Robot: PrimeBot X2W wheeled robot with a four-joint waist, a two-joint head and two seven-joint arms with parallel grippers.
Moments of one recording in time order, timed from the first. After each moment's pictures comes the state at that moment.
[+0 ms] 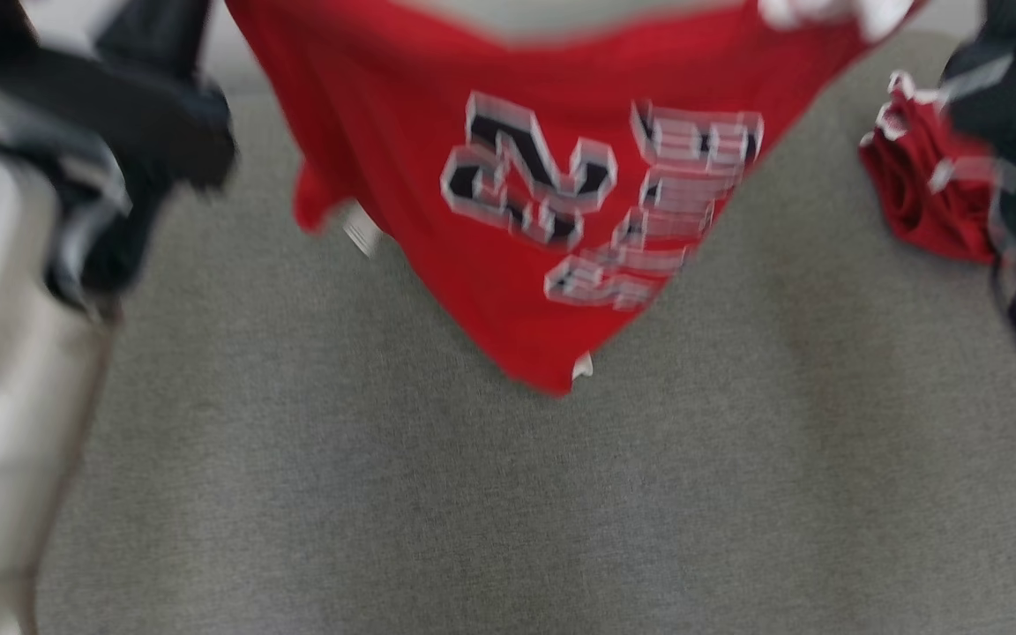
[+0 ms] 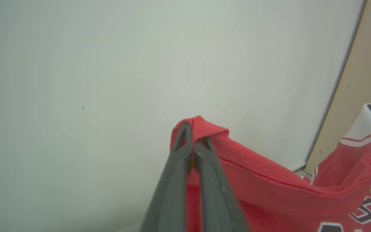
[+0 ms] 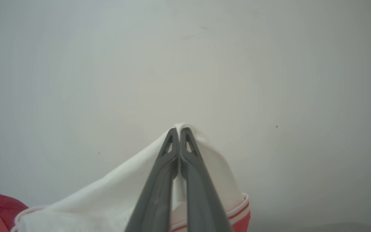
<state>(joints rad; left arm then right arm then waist) -1.01 0.34 -0.36 0.36 -0.68 -0.13 -0.04 -0.98 -0.39 0.27 0.44 0.80 0.13 -0.13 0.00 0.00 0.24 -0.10</state>
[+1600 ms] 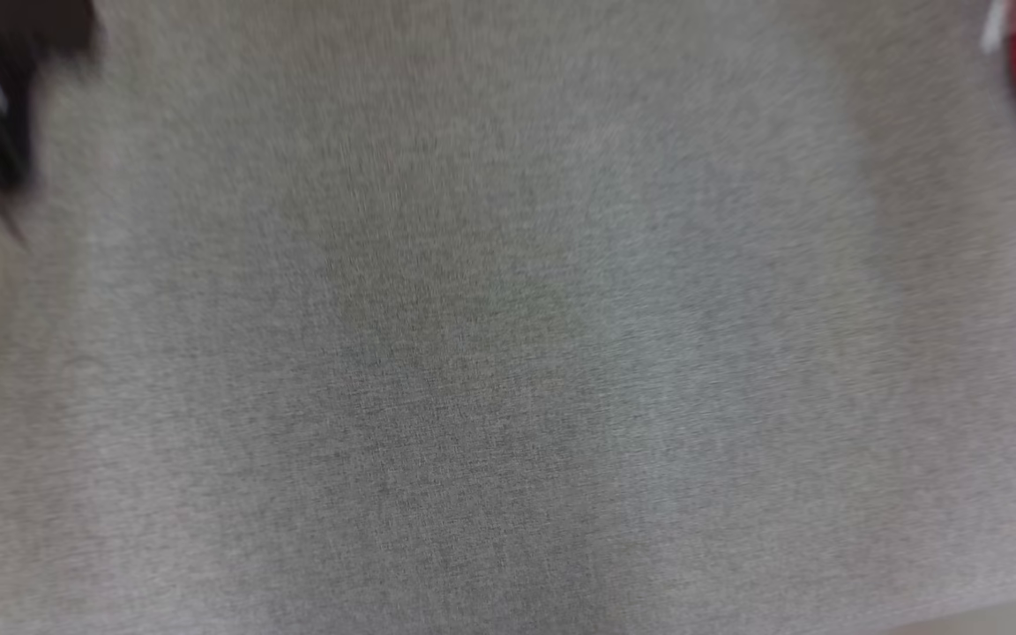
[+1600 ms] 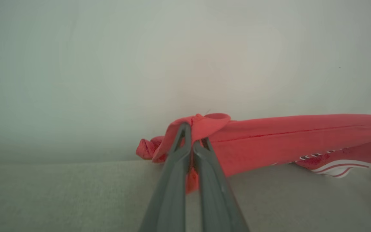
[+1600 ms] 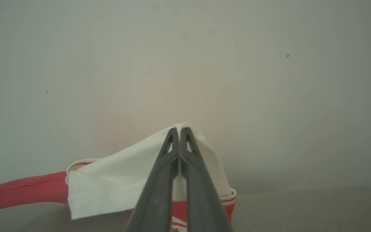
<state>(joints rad) -1.35 0.40 -0.50 0.79 -0.81 -0.13 -0.23 -1.38 -0.49 0.57 0.63 0.96 0.13 -0.22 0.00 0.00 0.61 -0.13</state>
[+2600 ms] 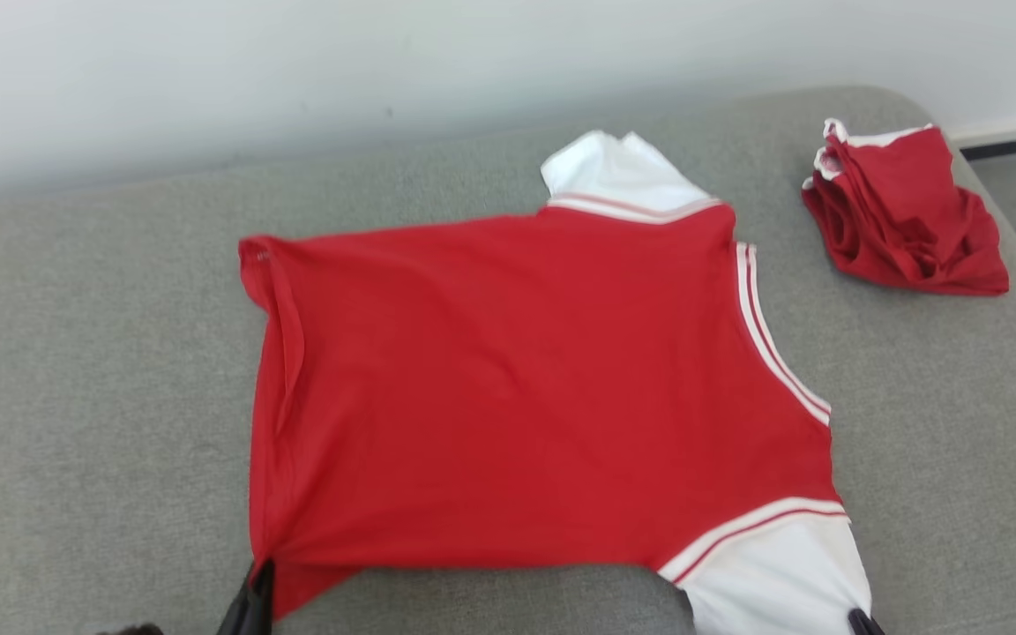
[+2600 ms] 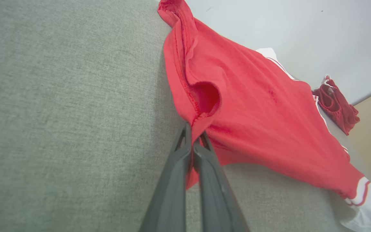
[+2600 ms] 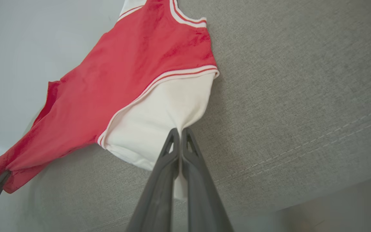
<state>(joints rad) 0.02 0.31 -0.33 0.15 -0.80 0.05 -0.26 0.26 -0.36 0.19 0.03 0.91 0.13 -0.04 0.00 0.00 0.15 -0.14</state>
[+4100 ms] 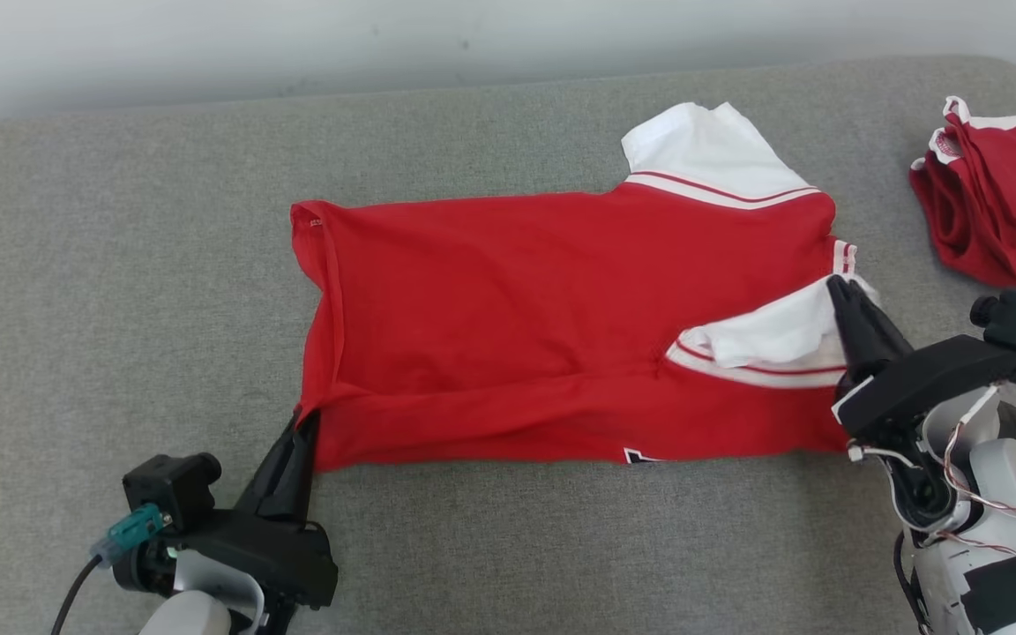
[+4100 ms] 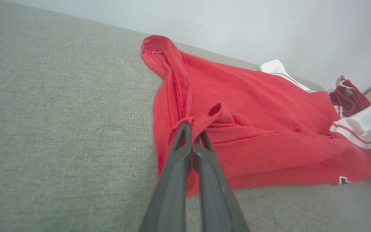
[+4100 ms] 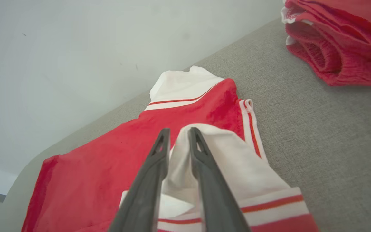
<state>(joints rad) -0.34 0.26 -0.41 0.40 -0.67 -0.04 -0.24 -0.49 -0.19 0.01 0.43 0.71 0.13 0.17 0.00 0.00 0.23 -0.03</state>
